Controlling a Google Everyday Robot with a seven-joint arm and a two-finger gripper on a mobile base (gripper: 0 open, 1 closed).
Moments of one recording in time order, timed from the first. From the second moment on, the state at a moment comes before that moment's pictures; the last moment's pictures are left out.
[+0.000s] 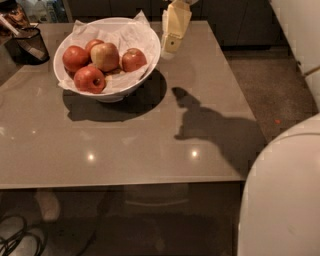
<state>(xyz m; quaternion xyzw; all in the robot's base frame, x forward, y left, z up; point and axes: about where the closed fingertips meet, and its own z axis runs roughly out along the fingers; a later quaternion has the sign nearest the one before) 0.636 -0.022 1.026 -0.71 0.66 0.01 0.24</state>
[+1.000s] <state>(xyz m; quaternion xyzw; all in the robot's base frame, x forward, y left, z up) 0.671 0.013 1.015 -0.73 0.64 0.04 0.26</state>
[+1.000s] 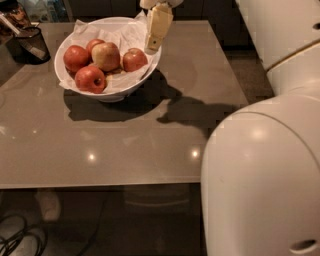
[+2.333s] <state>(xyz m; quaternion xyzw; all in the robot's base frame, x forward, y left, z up) 0.703 0.038 0.988 -0.71 0.65 0.07 0.25</state>
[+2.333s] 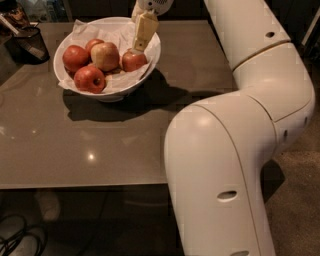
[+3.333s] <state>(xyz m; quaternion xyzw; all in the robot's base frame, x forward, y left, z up) 0.716 0.050 0.969 -0.70 0.66 0.09 0.24</state>
